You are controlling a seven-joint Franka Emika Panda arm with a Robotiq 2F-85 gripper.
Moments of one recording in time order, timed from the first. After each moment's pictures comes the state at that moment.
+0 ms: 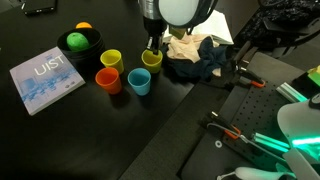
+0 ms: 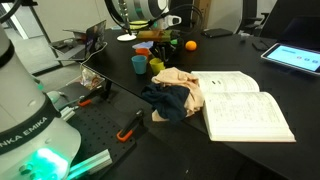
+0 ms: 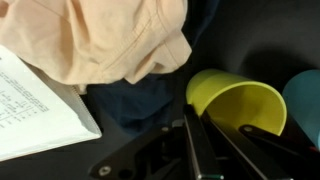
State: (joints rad) arm 0.13 0.36 -0.03 -2.40 -0.26 2.86 0.01
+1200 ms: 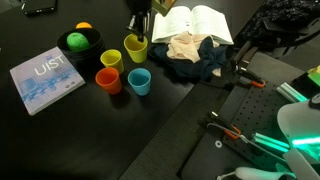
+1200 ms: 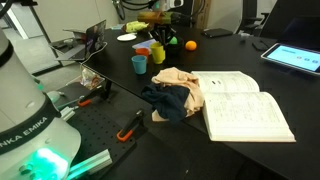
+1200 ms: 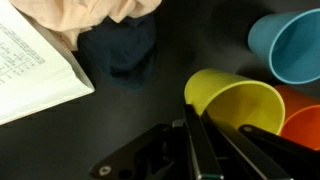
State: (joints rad) arm 0.07 0.27 0.08 -2.32 -0.09 2.75 -0.08
